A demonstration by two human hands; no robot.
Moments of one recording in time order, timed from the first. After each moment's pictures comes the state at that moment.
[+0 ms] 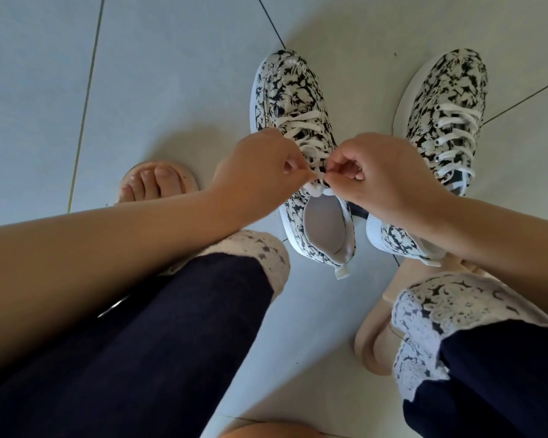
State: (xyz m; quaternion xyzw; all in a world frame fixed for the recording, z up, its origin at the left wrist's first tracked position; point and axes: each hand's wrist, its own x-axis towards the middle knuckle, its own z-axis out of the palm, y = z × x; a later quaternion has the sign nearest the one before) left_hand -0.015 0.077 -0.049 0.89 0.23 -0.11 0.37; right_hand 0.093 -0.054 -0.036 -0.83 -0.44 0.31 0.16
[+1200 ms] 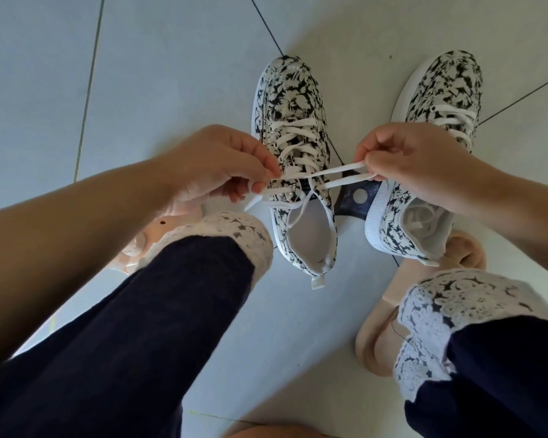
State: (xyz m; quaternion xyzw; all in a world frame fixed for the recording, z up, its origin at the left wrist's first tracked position) left_hand -0.031 0.120 -0.024 0.60 0.34 -0.25 0.68; right_hand 0.124 -0.064 -0.018 -0.82 -0.31 0.43 0.23
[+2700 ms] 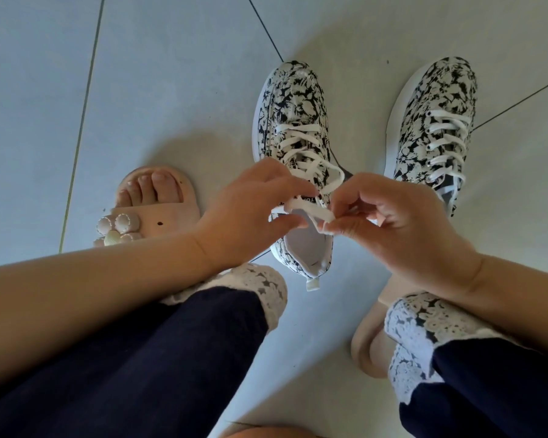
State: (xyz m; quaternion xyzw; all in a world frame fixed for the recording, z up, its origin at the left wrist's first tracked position) left_hand -0.050 0.068 -0.047 0.88 0.13 -0.05 0.45; right_hand 0.068 -0.084 -0.005 -0.73 -0.44 0.36 0.39
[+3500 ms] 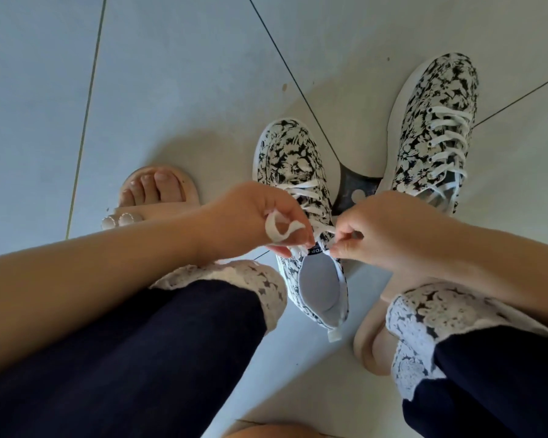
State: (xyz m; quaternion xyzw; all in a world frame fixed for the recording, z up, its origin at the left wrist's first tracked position) left_hand -0.049 0.077 -0.016 0.64 0.20 -0.27 0.70; right_hand 0.074 -0.072 -0.001 -0.75 -0.47 0.47 -0.02
